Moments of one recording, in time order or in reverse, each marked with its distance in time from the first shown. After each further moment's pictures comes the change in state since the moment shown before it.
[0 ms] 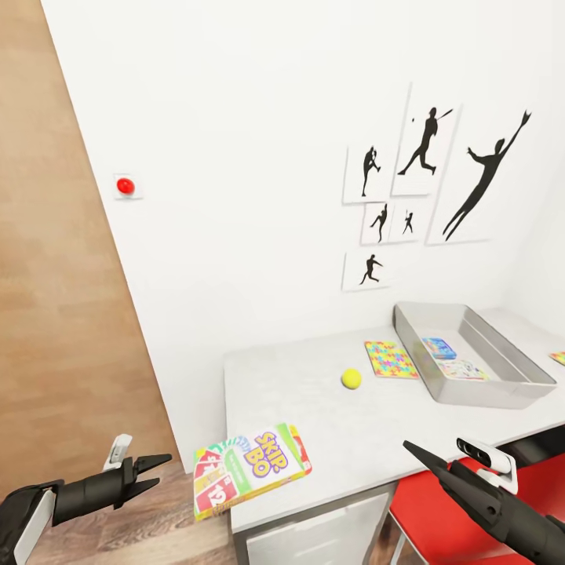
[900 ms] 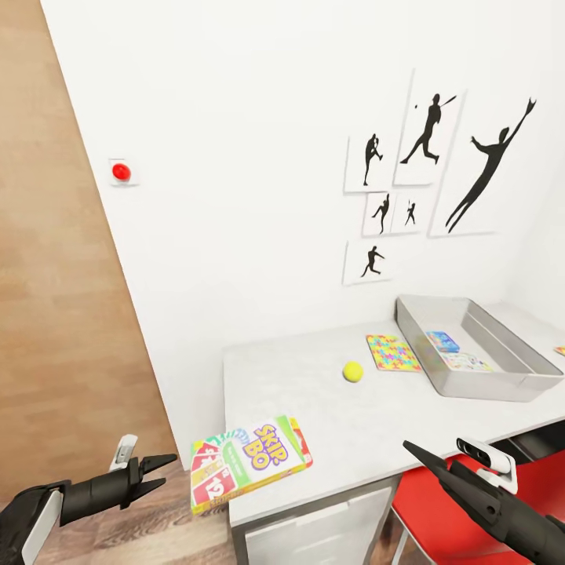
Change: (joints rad) left arm 0.000 -0.023 -0.002 -0.001 0.000 0.000 -0.002; right arm 0.000 0.000 0.001 0.000 0.000 0.000 -0.003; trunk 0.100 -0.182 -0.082
